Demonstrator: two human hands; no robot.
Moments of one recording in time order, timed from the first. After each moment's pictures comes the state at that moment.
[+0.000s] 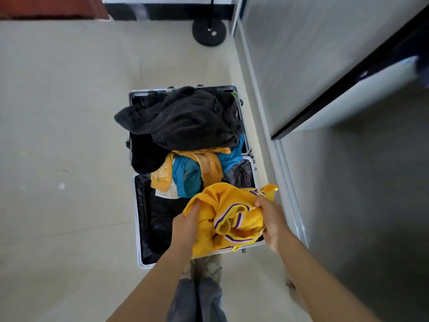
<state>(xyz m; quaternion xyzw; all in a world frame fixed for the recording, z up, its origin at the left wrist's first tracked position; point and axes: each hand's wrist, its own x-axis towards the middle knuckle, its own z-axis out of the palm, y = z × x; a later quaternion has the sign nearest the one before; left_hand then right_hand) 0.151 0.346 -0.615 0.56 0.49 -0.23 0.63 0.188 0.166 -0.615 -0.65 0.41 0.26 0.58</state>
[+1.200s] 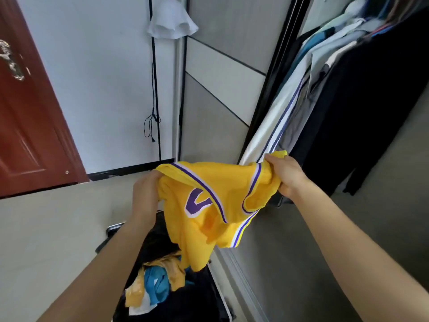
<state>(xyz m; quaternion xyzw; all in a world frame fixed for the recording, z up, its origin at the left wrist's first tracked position) 0.212 0.361 -0.168 0.67 0.12 0.05 0.73 0.194 0.081 -0.082 -0.71 0.25 -0.06 0.65</state>
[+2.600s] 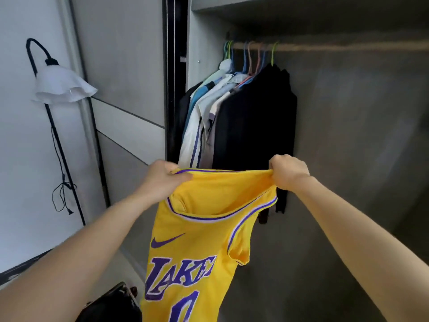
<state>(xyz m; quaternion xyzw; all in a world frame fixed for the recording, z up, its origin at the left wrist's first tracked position) 0.270 0.137 -0.002 0.81 -0.27 -0.03 0.51 0.163 -0.140 0.023 -0.96 0.26 -0.10 -0.06</state>
